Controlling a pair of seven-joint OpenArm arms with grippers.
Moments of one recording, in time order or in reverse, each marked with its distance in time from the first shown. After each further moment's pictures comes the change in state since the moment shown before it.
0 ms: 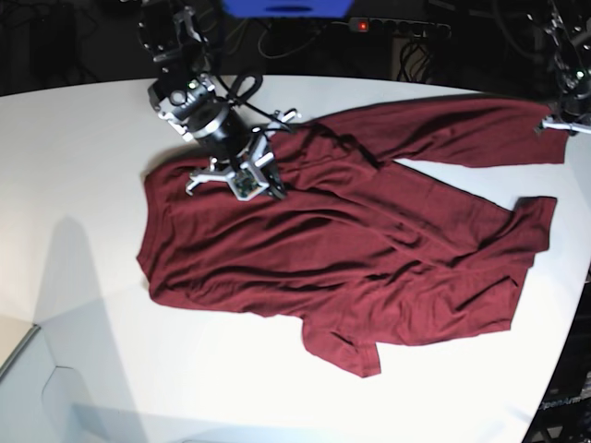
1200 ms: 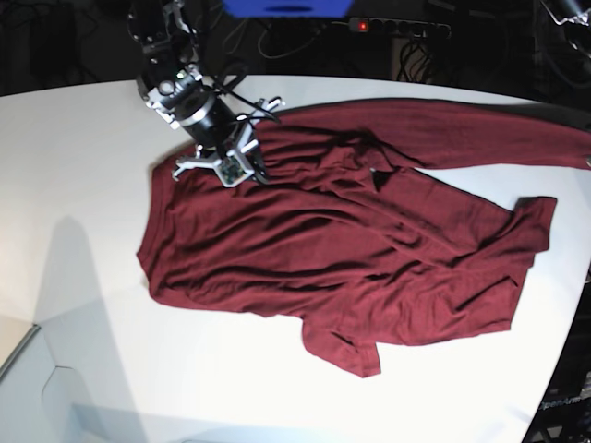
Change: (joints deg) left arm -6.4 -6.7 -8.6 -2.5 0.5 -4.7 0.7; right arm -2.5 2.2 1.8 -0.2 0.0 0.0 0.0
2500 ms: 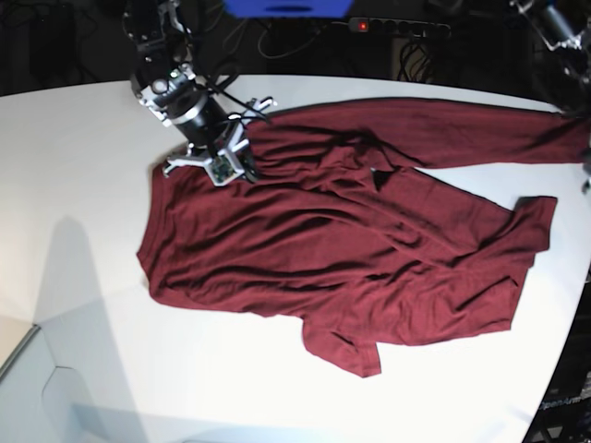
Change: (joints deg) left arm -10.1 3.2 0.0 -3.4 -0.3 0.0 -1.0; right arm -0.7 0.2 2.1 0.0 0.0 0.0 0.0
